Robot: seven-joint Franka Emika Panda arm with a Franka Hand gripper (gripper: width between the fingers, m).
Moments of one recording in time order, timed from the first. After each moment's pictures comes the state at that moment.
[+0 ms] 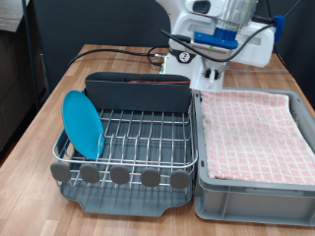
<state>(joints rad) 0.16 -0.05 -0.08 -2.28 -0.30 2.42 1.04</state>
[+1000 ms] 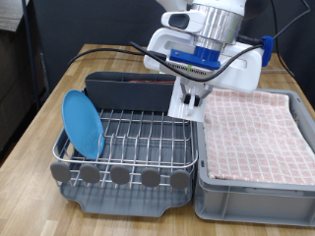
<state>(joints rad) 0.16 0.18 -0.13 -2.05 -0.34 2.52 1.07</state>
